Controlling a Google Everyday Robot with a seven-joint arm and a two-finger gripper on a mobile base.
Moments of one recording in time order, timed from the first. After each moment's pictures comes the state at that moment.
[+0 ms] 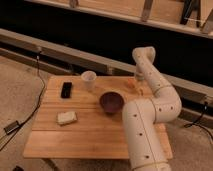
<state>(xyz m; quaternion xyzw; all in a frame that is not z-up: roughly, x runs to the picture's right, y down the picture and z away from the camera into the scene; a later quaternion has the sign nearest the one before) 0.249 -0.007 0.984 -0.33 0.19 0.37 0.85</state>
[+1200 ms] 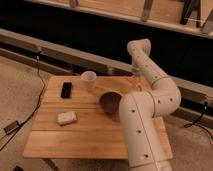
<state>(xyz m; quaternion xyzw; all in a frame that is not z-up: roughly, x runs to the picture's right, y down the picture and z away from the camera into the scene) 0.230 -0.025 0.942 -0.35 0.22 0.32 0.85</state>
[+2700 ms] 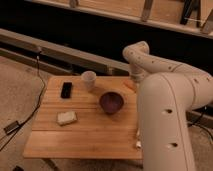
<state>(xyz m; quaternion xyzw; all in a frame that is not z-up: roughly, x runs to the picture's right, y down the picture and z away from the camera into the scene) 0.221 0.023 0.848 -0.32 0.21 0.27 0.88</state>
